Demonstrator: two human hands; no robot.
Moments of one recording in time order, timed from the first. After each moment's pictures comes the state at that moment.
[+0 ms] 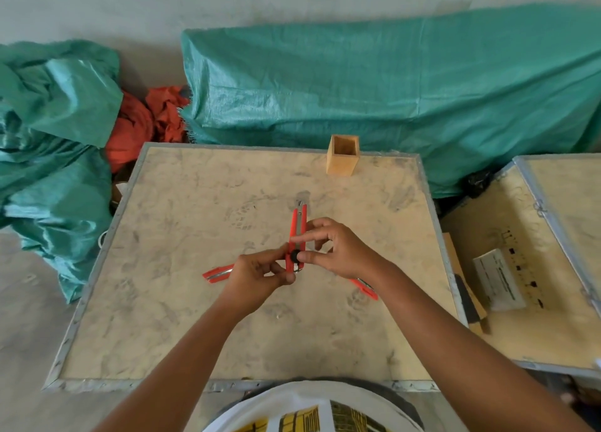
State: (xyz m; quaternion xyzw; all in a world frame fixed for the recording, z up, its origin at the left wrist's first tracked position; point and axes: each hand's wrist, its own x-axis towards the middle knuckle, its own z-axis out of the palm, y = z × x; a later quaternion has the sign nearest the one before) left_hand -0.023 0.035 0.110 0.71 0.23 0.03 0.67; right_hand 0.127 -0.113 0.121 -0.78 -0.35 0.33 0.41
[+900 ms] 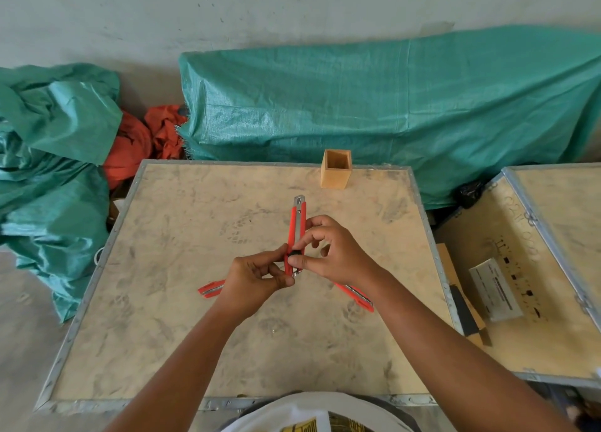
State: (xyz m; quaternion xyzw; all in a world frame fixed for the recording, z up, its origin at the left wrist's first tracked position) left_hand -0.007 0.035 0.121 0.69 0.21 0.06 0.68; right_hand 0.129 -0.112 0.138 -0.80 -0.33 0.24 0.44
